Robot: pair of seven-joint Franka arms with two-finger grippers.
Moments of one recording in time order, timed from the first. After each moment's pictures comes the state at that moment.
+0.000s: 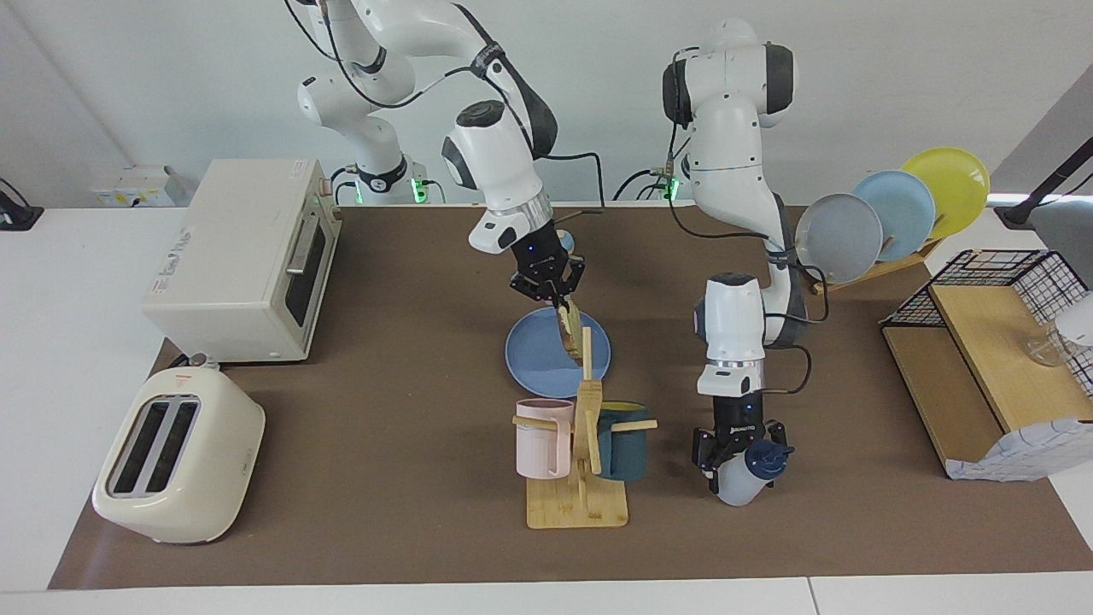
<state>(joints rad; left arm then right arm) -0.66 0.78 0.44 -1.81 -0.17 3.40 -0.34 0.58 0.14 0.04 -2.07 0.17 2.68 0.50</state>
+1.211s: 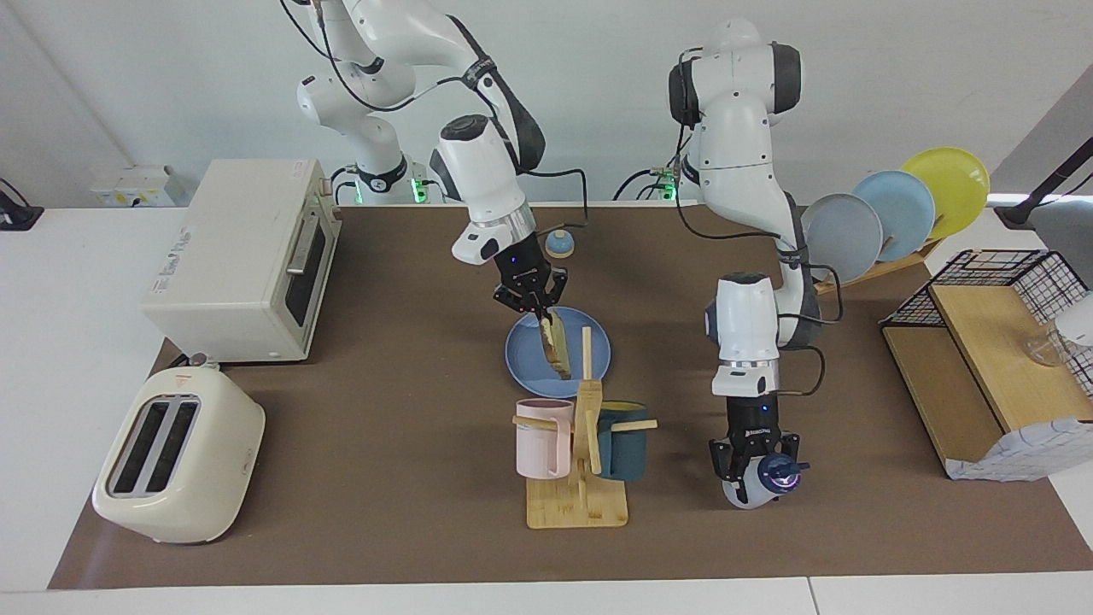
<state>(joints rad) -0.61 0.73 0.44 -1.77 -0.14 3.34 -0.35 0.55 0.13 0.05 -2.18 0.17 2.80 0.46</state>
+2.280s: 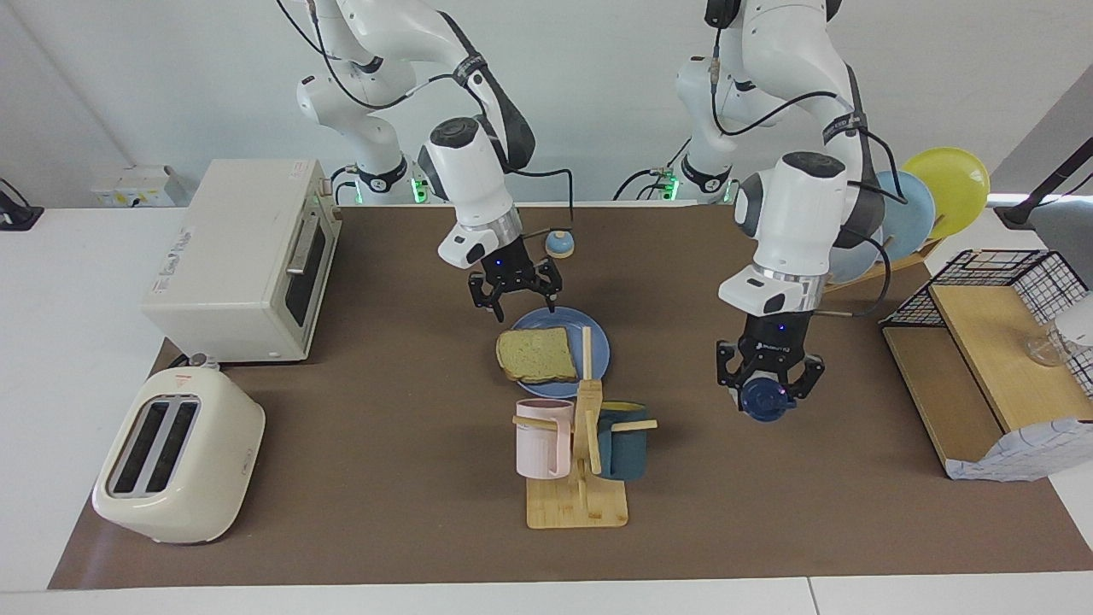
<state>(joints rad) -0.62 0.21 0.36 -1.84 -0.08 2.53 0.26 0.51 0.10 0.04 -2.15 0.17 2.63 0.46</state>
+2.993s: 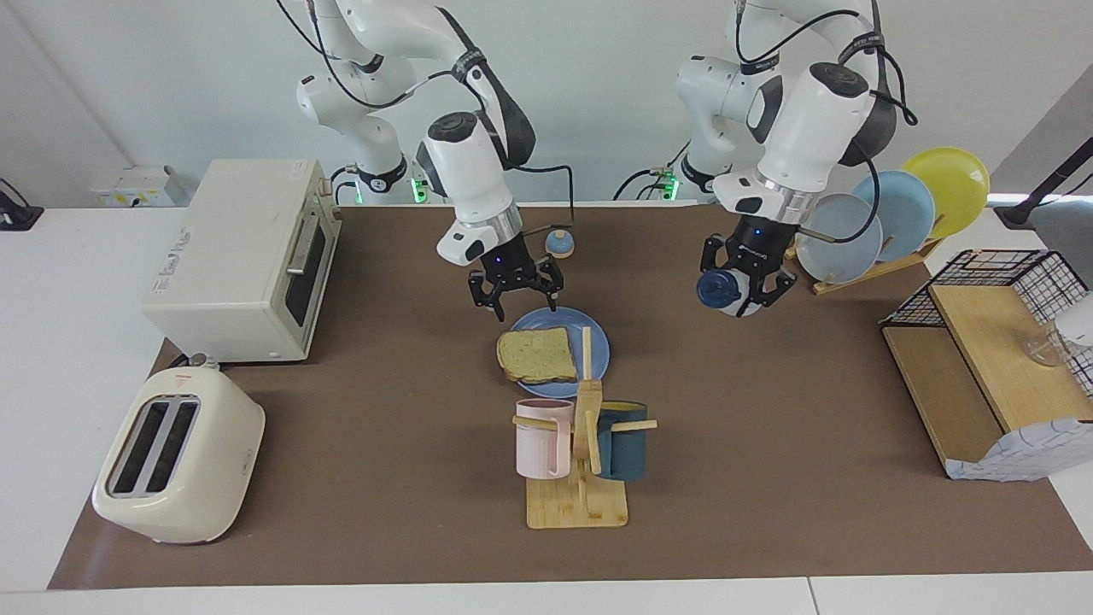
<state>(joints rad) -0.66 -0.19 0.34 -2.12 -0.09 2.16 0.76 0.51 0.11 0.05 -1.89 0.20 2.25 0.46</state>
